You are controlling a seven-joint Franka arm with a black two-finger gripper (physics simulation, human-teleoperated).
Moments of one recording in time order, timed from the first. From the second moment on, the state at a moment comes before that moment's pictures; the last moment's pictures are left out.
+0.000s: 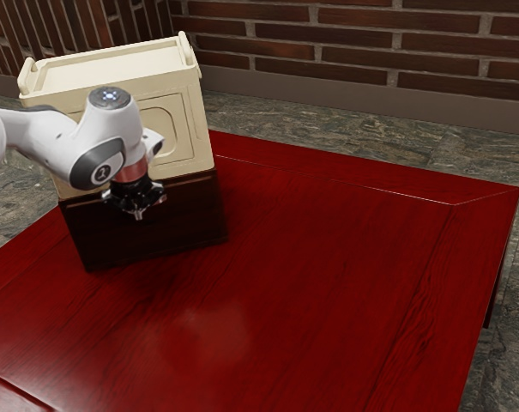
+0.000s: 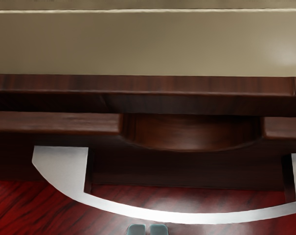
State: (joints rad) arm 0.17 0.14 -0.03 -2.06 0.38 2.41 -0.88
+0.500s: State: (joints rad) arm 0.00 -0.09 -0.03 -2.23 0.30 2.33 -0.89
